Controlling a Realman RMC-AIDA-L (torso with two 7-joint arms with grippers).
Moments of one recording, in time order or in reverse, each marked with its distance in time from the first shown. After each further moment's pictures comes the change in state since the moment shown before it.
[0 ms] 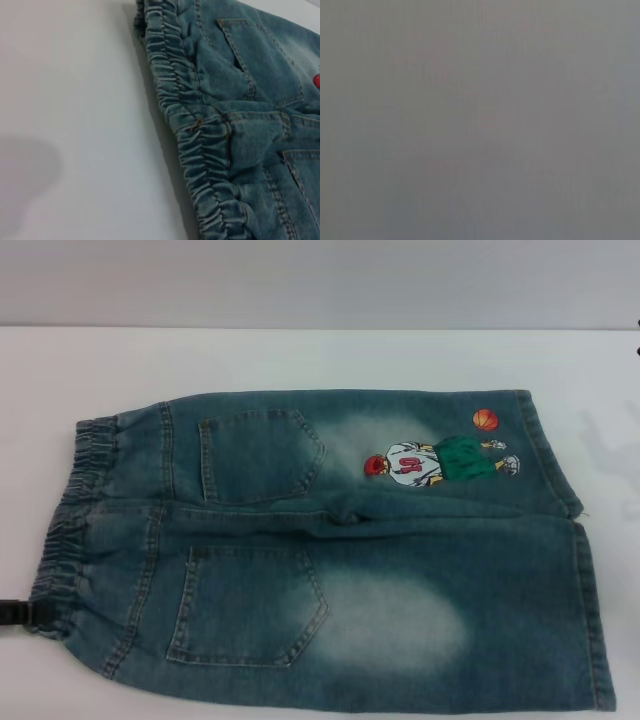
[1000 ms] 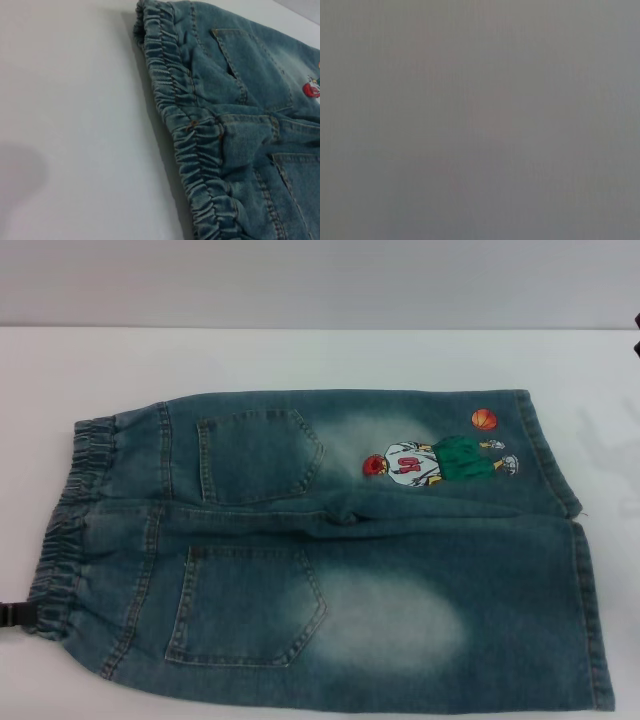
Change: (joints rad) left arm 0.043 0.020 -0.007 0.024 -0.056 0.042 -0.002; right arm 0.008 0.000 0.000 0.001 0.000 0.005 0.000
